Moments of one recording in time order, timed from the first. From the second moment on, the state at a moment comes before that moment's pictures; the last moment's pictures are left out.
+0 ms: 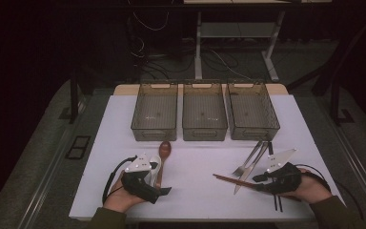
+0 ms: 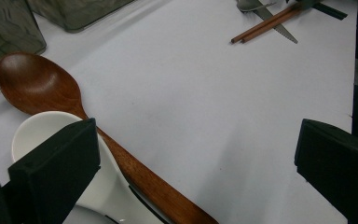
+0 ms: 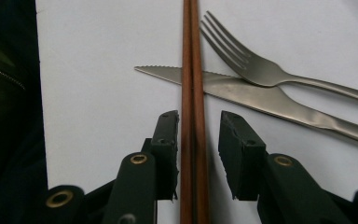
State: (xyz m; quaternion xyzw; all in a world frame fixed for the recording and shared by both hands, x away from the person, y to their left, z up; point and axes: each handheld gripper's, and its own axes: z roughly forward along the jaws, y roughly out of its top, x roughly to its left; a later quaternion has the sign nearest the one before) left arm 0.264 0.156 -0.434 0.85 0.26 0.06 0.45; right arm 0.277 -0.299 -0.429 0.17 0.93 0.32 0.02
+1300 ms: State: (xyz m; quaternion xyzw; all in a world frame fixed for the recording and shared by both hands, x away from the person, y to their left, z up) left arm 0.265 0.157 -0.435 0.85 0.26 0.05 0.45; right arm 0.278 -0.312 -0.435 0.18 0.93 0.31 0.02
